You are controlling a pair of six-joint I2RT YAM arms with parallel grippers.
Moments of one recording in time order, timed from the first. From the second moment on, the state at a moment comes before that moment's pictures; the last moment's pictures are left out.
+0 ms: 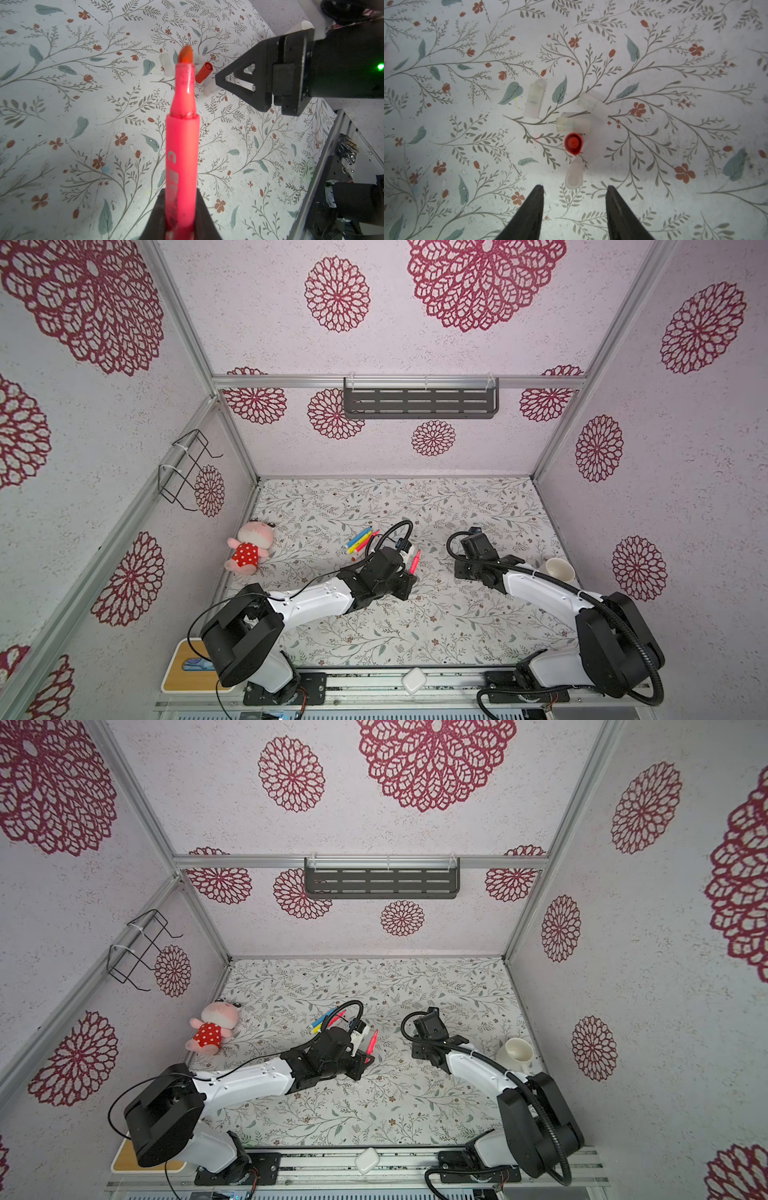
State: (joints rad) left arm -0.88 1.53 0.82 0.02 0.06 -0.41; right arm 0.49 1.41 0.76 -0.35 0.20 0.50
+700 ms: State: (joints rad) left arm -0.88 1.52 0.80 0.02 0.04 -0.40; right arm 0.47 1.55 0.82 -0.32 0.18 0.49
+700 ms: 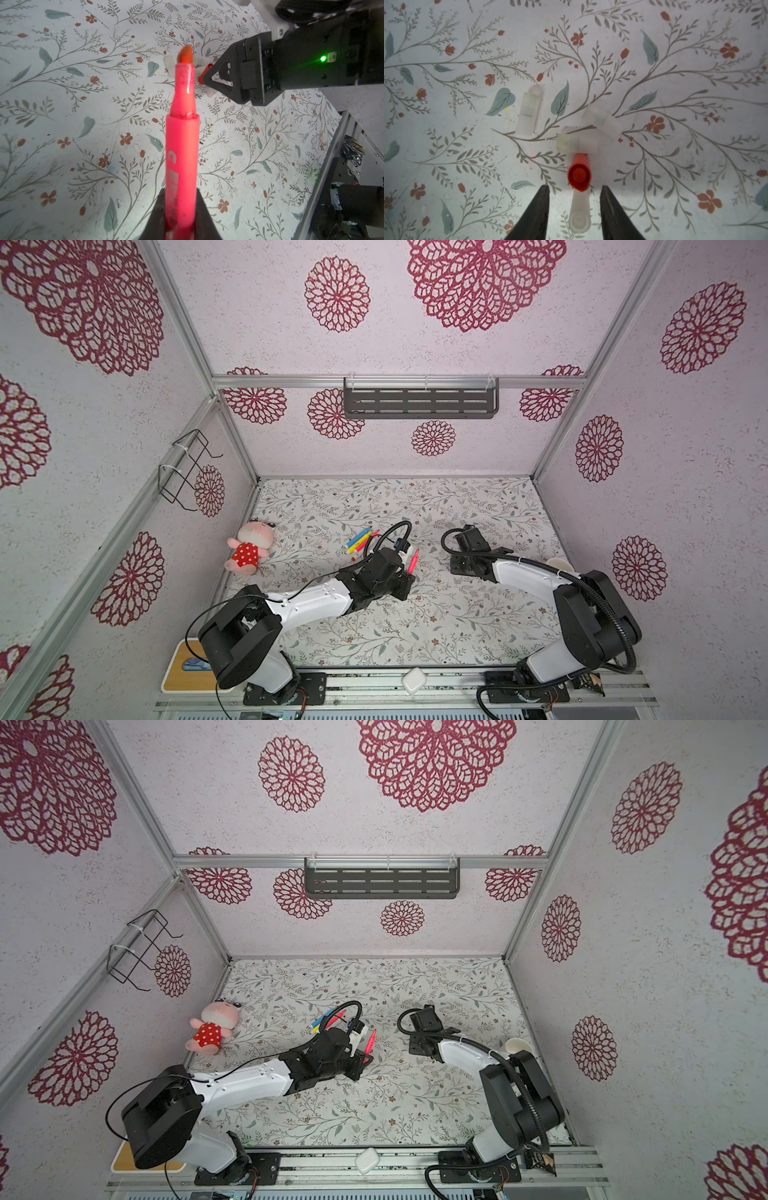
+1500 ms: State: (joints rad) left arm -0.88 1.47 0.77 0.03 0.01 -0.40; right arm 0.47 1.55 0.80 -0.32 0.18 0.49
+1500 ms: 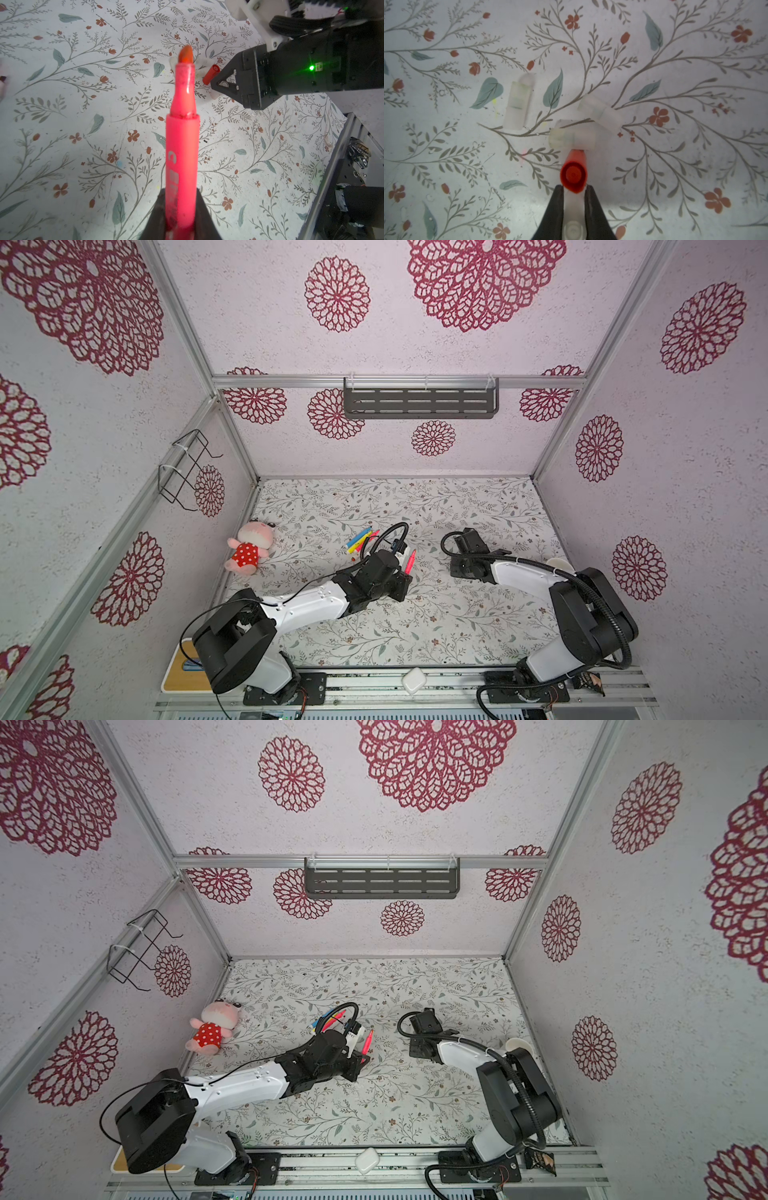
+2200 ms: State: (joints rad) left arm -0.88 1.38 0.69 0.14 0.05 -0.40; right arm 0.48 1.07 0.78 -0.38 -0.07 0.40
